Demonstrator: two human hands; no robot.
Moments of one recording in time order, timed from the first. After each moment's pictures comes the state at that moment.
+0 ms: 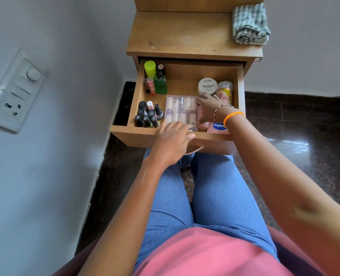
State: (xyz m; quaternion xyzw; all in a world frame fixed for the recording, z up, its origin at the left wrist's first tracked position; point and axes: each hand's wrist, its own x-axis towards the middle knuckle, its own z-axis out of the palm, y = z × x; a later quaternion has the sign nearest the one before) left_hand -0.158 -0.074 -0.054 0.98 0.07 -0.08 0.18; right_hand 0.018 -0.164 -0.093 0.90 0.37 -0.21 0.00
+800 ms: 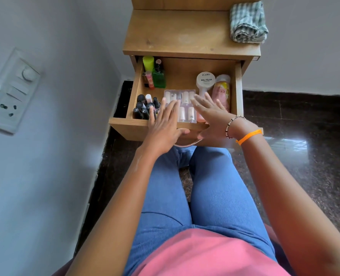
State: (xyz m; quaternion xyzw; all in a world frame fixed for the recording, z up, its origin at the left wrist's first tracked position) left_hand -0.140 -0.054 -0.058 0.98 0.10 -0.09 0.16; right_hand -0.036 -0.195 -0.040 0.87 0.41 -0.26 -0.04
